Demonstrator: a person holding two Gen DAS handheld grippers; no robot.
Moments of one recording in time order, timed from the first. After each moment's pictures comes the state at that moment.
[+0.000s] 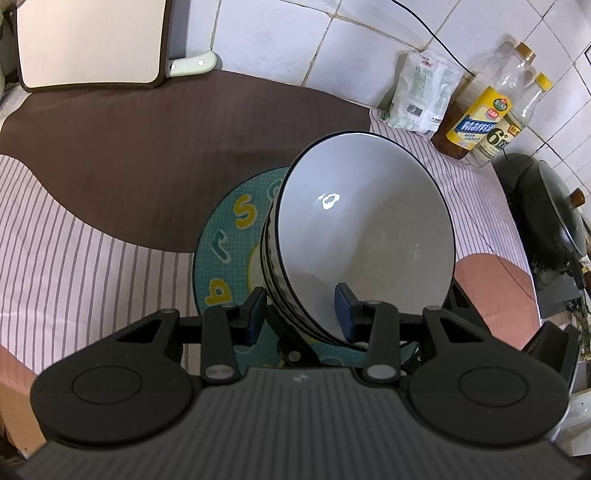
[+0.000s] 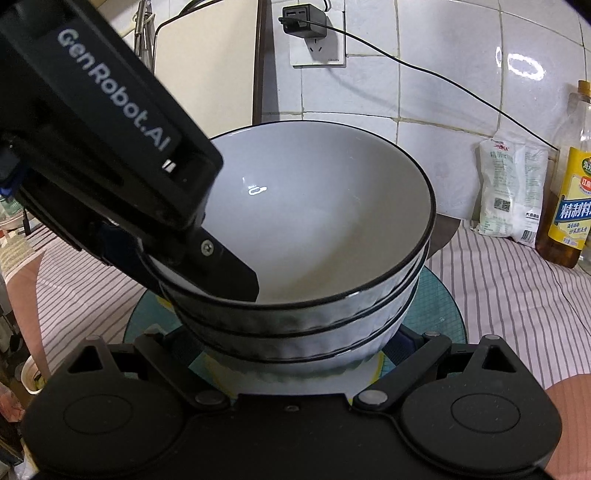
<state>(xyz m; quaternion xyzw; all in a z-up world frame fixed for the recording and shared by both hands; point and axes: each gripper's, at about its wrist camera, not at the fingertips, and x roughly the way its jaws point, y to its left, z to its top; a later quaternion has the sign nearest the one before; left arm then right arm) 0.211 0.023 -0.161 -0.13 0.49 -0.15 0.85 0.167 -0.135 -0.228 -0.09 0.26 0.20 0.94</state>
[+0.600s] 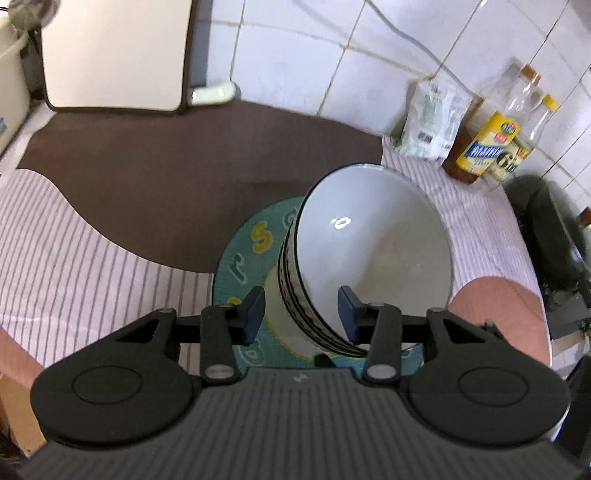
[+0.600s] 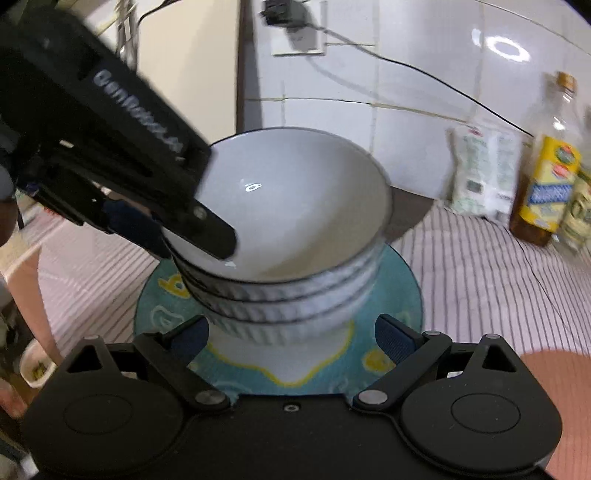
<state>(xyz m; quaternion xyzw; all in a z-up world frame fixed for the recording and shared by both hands) 0.198 0.027 -0.139 -0.13 0.45 -0.11 0.87 0.141 -0.143 -0.198 -0.07 0.31 0.16 0.94</state>
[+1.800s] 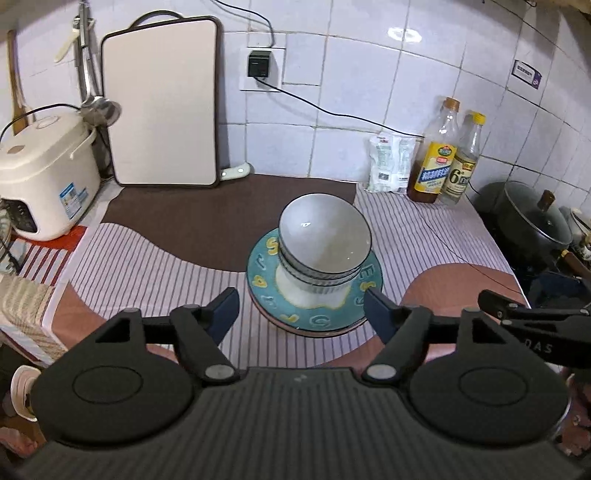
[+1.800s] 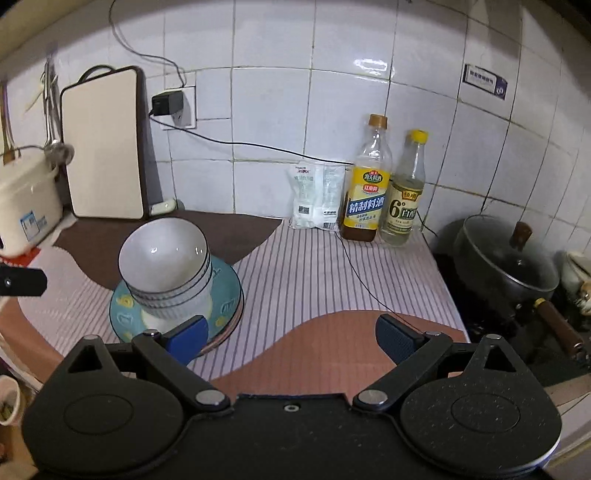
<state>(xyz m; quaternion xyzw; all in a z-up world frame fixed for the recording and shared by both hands) 0.022 0.024 -0.044 -0.06 0.34 -0.07 0.93 0.011 -0.230 -0.070 -0.07 0.29 0.00 0.95</state>
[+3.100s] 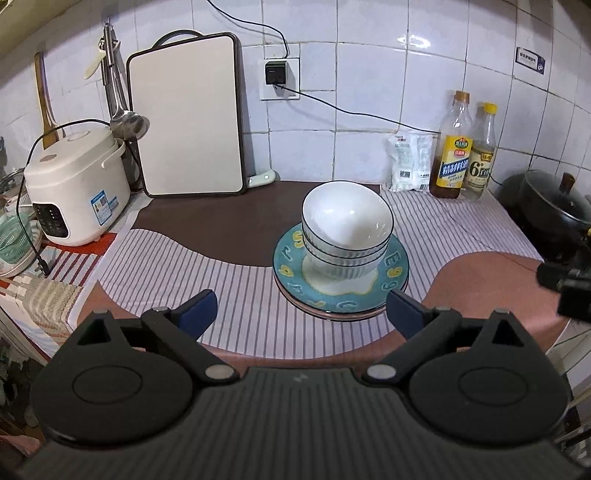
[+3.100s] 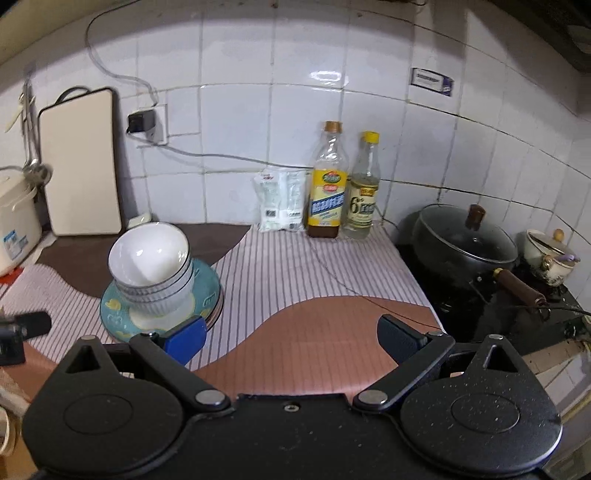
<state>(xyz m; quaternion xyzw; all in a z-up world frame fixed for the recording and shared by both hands) -0.017 0.016 -0.073 -0.01 0.30 -0.03 0.95 -0.038 -0.232 -0.071 -0.03 0.26 -0.07 0.96</state>
